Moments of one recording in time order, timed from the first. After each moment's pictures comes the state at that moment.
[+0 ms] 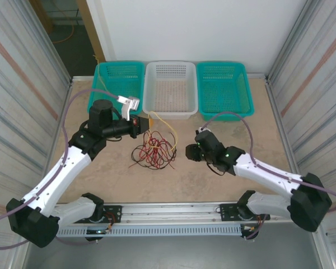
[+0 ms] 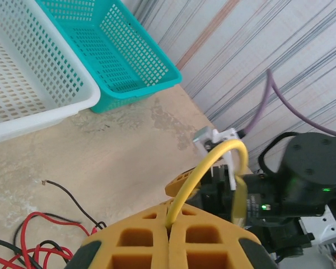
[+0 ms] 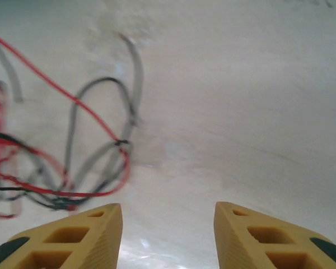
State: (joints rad) left arm -0.46 1.07 1.00 -0.31 0.62 -0.39; right arm 0.82 1.11 0.70 -0.37 0.13 0.65
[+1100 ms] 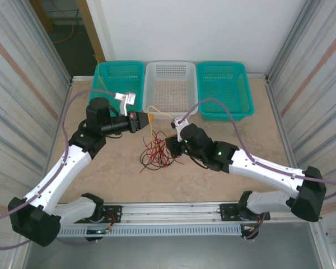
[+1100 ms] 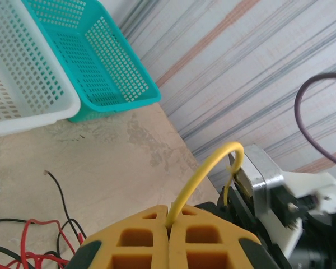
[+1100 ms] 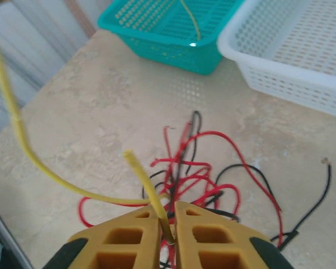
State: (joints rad) left arm -0.40 1.08 0.99 -0.19 0.70 -0.58; right arm 1.00 1.19 0.94 -0.28 0.19 0.47
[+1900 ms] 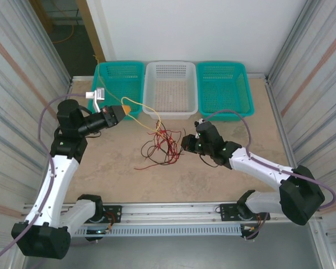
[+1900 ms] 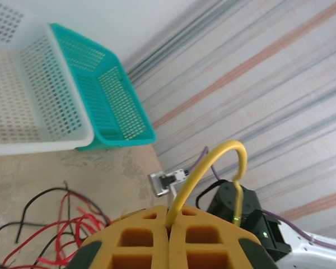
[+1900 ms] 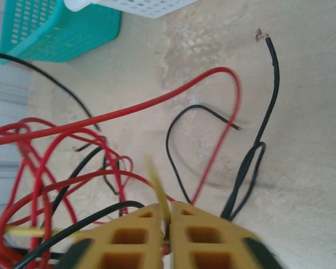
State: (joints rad) left arm -0.11 0.94 0.97 -0.16 0.88 -0.77; right arm 0.71 1.24 0.73 -0.17 -0.07 0.86
